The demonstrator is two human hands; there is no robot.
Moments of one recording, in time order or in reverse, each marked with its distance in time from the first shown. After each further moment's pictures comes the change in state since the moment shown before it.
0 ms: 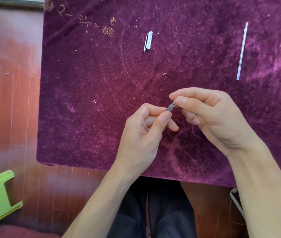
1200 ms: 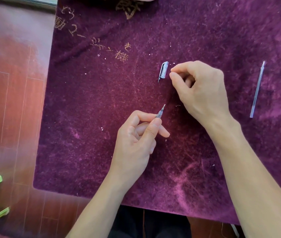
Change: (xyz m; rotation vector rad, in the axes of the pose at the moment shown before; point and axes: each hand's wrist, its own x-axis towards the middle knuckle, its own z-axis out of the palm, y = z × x) left_hand 0.052 0.006 -0.034 -0.161 0.106 -0.094; right_hand 0.132 -0.031 0.026 -0.950 0.381 -0.437
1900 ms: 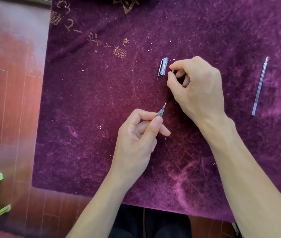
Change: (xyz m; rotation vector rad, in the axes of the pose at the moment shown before) left_hand 0.002 -0.004 0.003 0.030 0.002 0.009; right_hand -0.005 0.000 0.009 -0.062 0.064 -0.041
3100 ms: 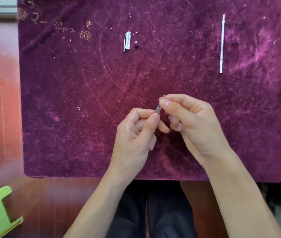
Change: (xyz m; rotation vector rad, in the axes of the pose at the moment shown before) left_hand -0.055 -0.023 0.035 0.082 -0.141 0.017; right_hand -0.143 -0.007 -0.067 1.090 -0.192 0.738
